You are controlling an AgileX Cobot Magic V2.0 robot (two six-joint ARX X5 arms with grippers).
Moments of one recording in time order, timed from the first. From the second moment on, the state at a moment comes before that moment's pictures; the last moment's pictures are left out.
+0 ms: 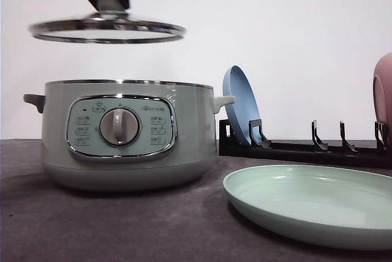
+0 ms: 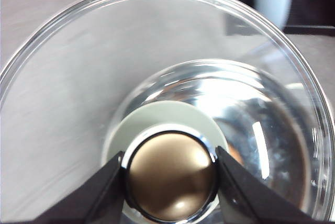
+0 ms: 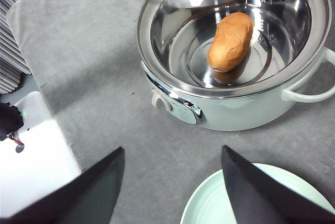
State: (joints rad) left_arx -0.33 1.80 2.15 -1.24 0.02 0.04; right_arx 0.62 1.21 1.29 -0.82 -0.41 0.00
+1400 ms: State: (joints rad) left_arx -0.06 1.71 2.16 -1.28 0.01 0.05; right_arx 0.63 1.79 1.79 -0.74 -0.36 0.04
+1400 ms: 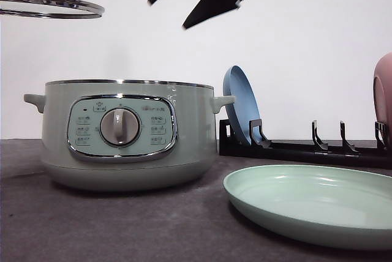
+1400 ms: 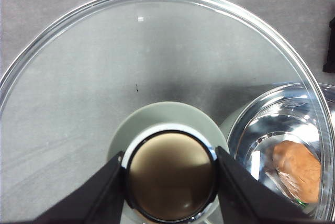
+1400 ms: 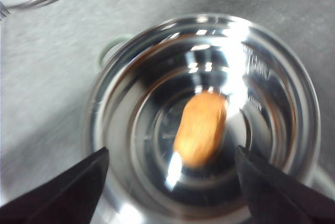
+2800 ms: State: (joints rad) left_arx -0.05 1.71 2.16 -1.28 0.01 0.06; right_arx 0.71 2.21 1.92 -0.65 -0.16 0.04
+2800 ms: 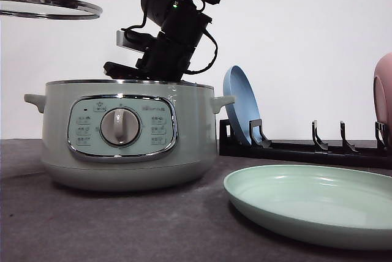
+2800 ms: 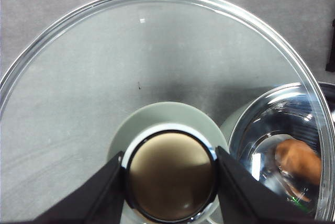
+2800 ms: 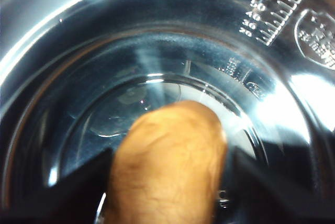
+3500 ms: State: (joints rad) left_arx -0.05 1.71 2.16 -1.28 0.01 0.06; right_arx 0.71 1.97 1.94 -0.73 -0.16 0.03
